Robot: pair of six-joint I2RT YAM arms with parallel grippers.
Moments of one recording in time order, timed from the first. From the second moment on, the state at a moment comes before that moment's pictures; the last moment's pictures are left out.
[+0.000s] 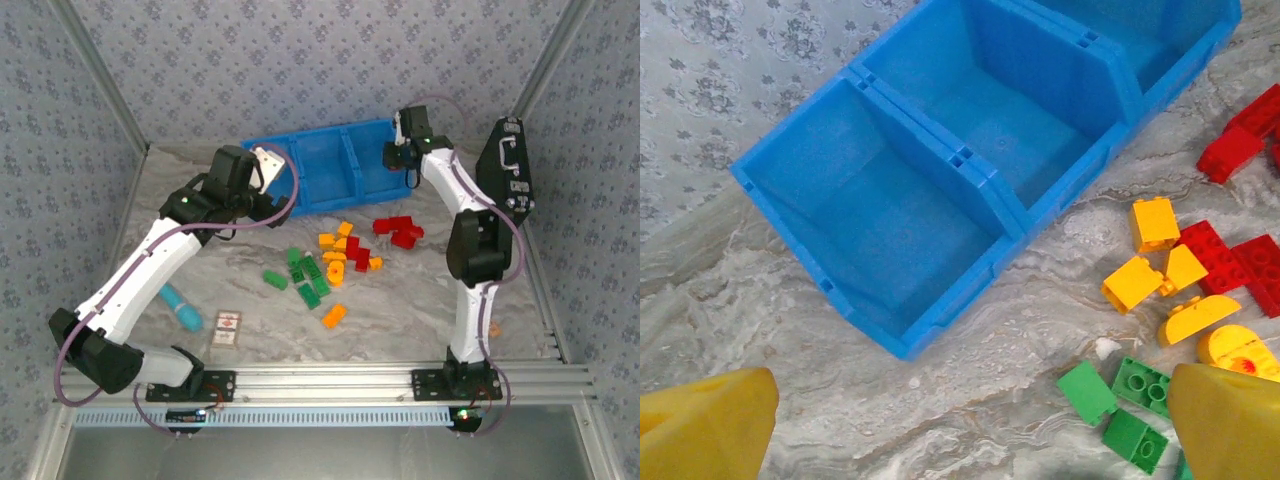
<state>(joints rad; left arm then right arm) -0.59 1.35 1.45 -0.79 -0.15 0.13 0.20 2.12 1.94 -0.64 0.01 0.15</state>
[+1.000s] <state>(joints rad) -0.59 1.33 1.44 -0.82 -0.12 0.14 0.27 1.80 1.58 -0.73 0.05 0.15</state>
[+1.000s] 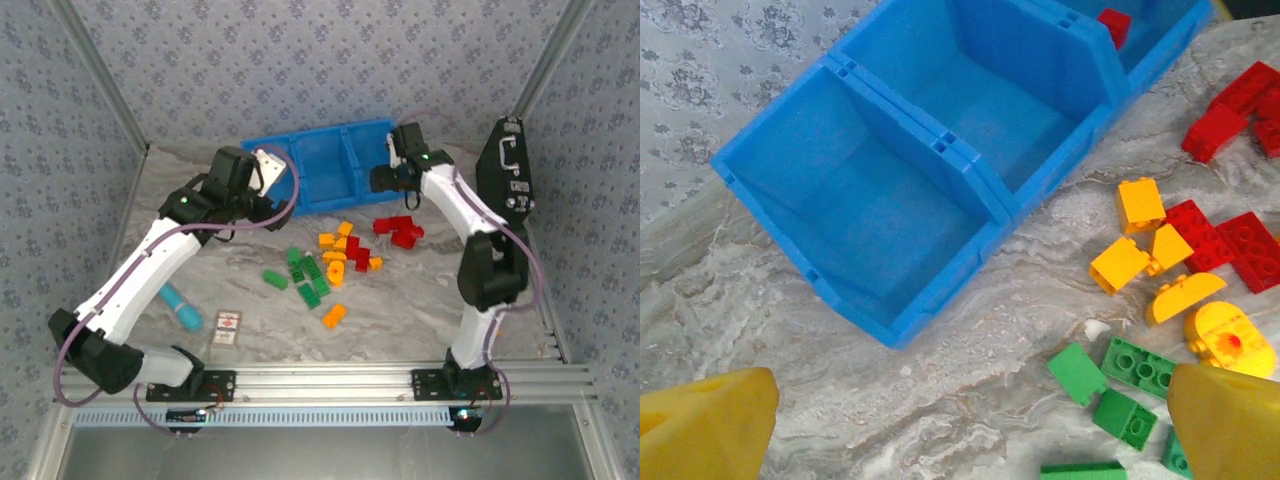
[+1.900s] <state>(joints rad) -0.62 1.25 1.40 -0.85 -0.10 0.01 0.11 1.83 1.13 -0.42 -0.07 0.40</state>
